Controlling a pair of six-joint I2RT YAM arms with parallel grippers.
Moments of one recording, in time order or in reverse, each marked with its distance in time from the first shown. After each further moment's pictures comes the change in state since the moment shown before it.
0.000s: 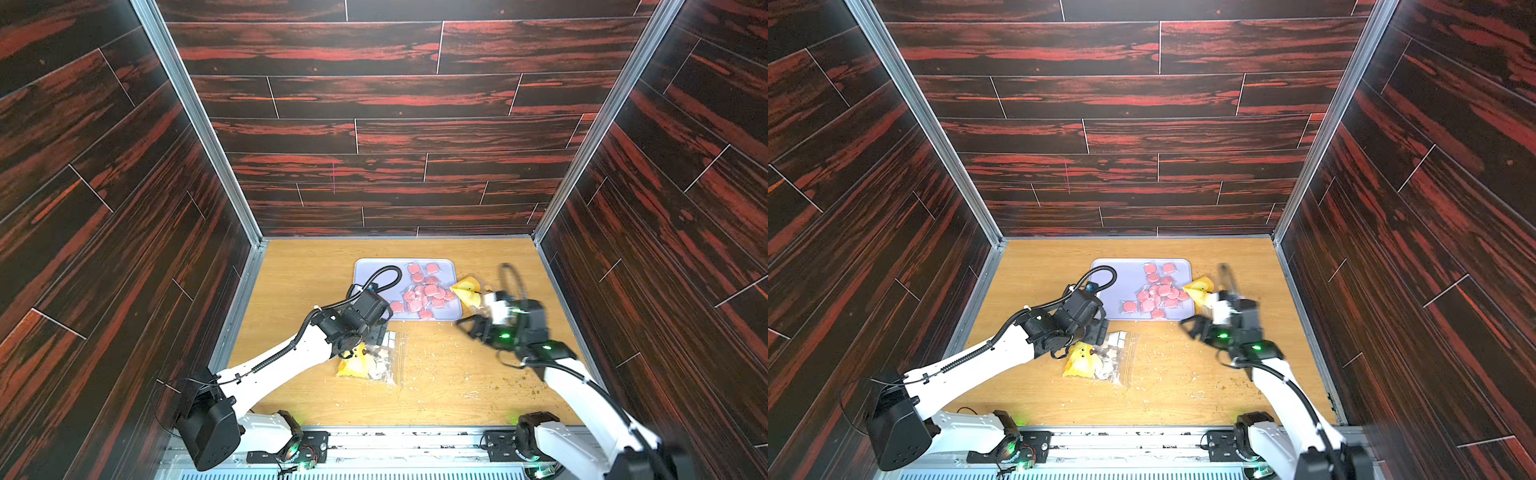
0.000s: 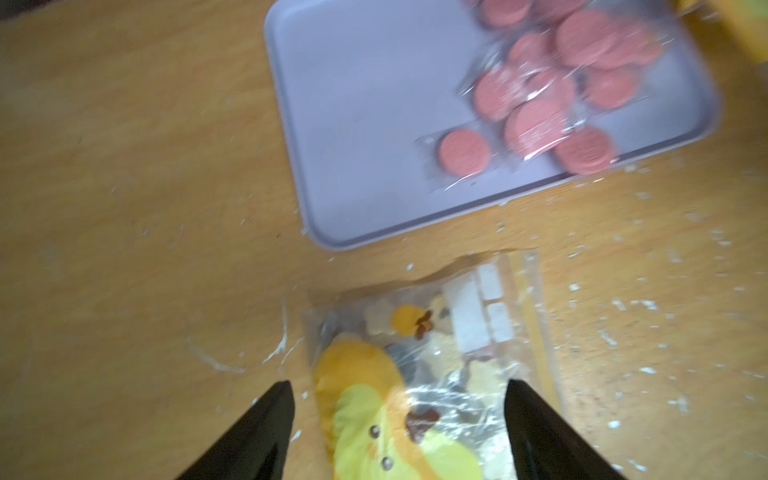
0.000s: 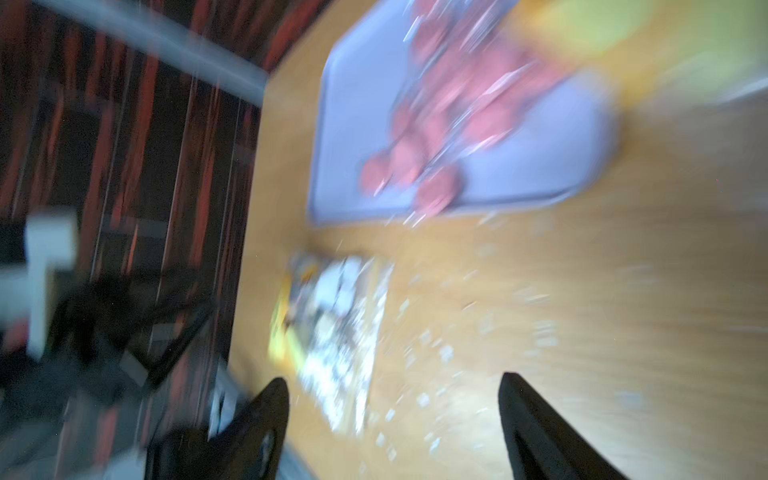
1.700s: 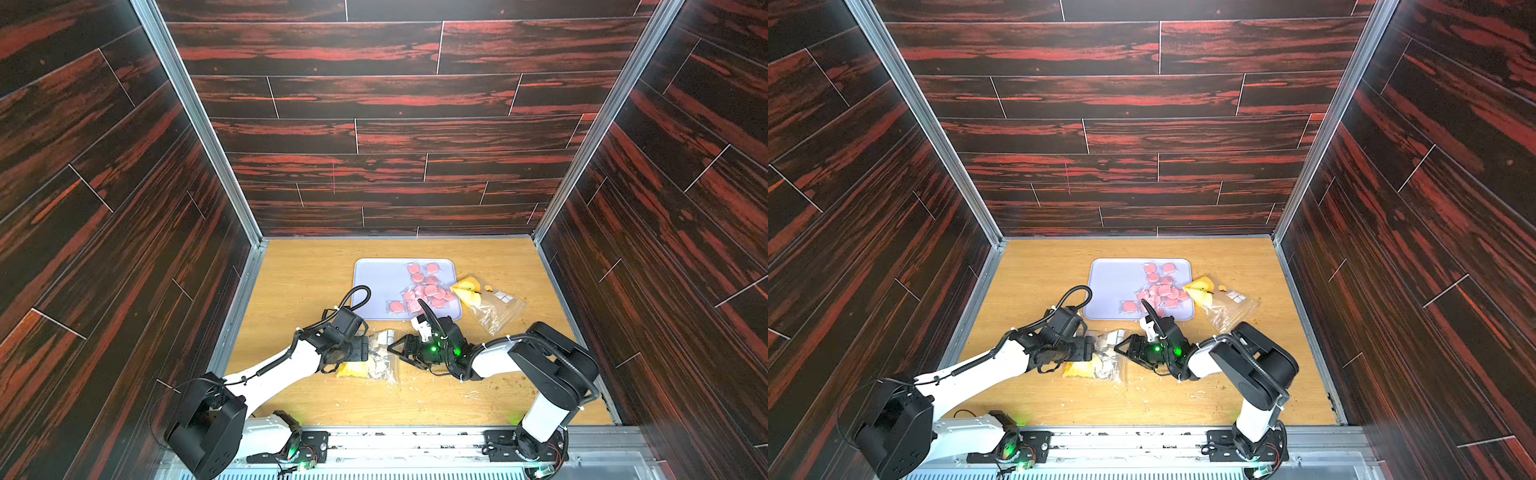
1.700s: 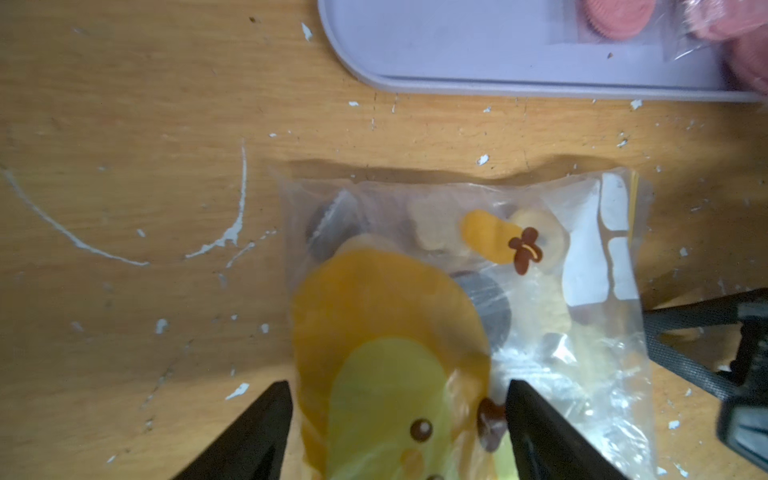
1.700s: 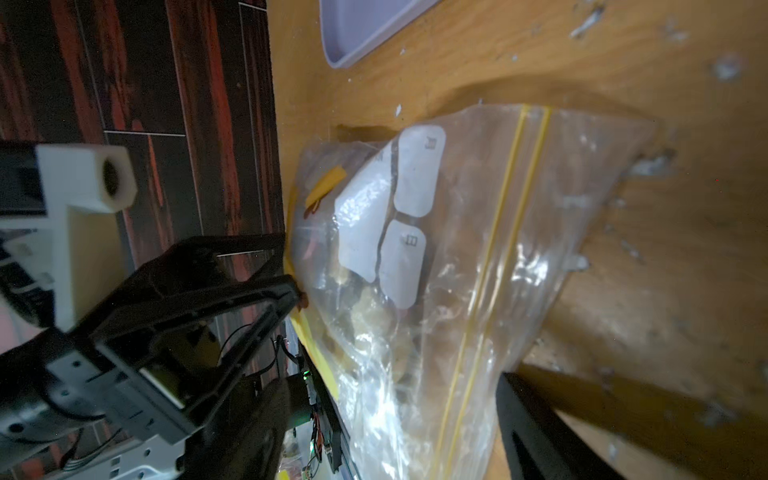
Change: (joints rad) left arm 0.153 -0.039 -0.341 0.223 0.253 -0.167; right arm 0.472 0.725 -0.028 0.923 0.053 0.540
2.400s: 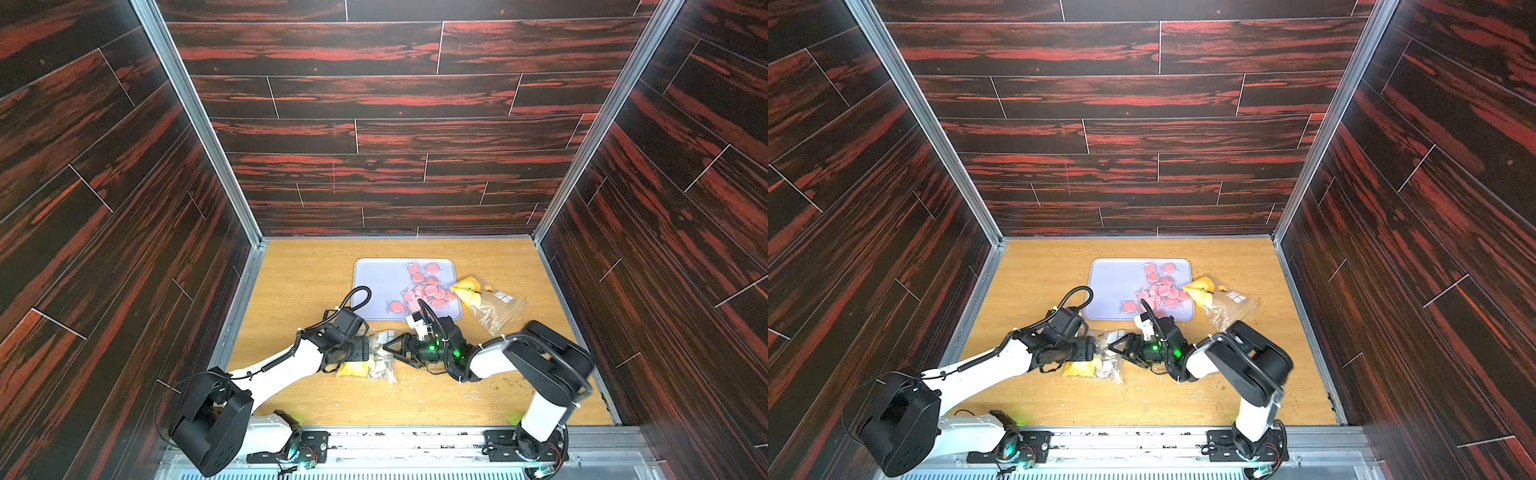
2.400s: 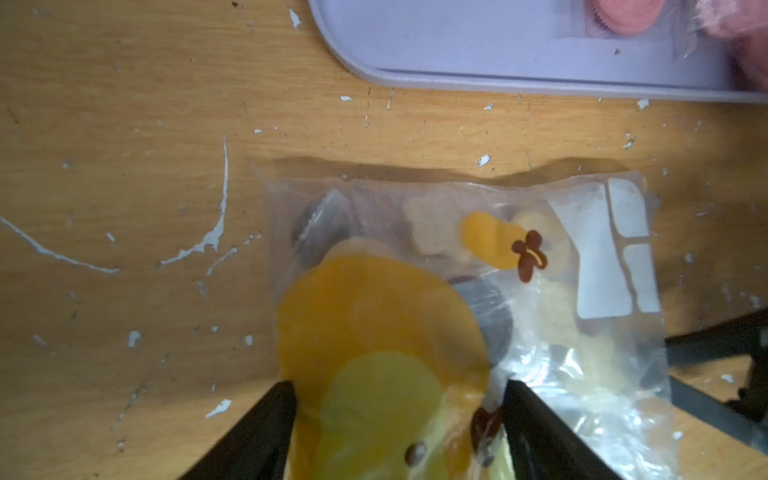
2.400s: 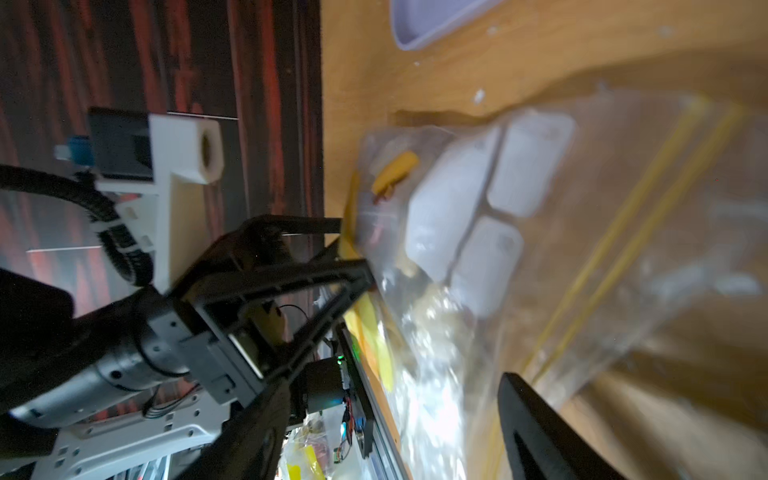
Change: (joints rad) left arm 0.002 0.018 -0.013 0.039 0.019 -0.009; right arm 0.021 -0.035 -0.012 0.067 -0.041 0.036
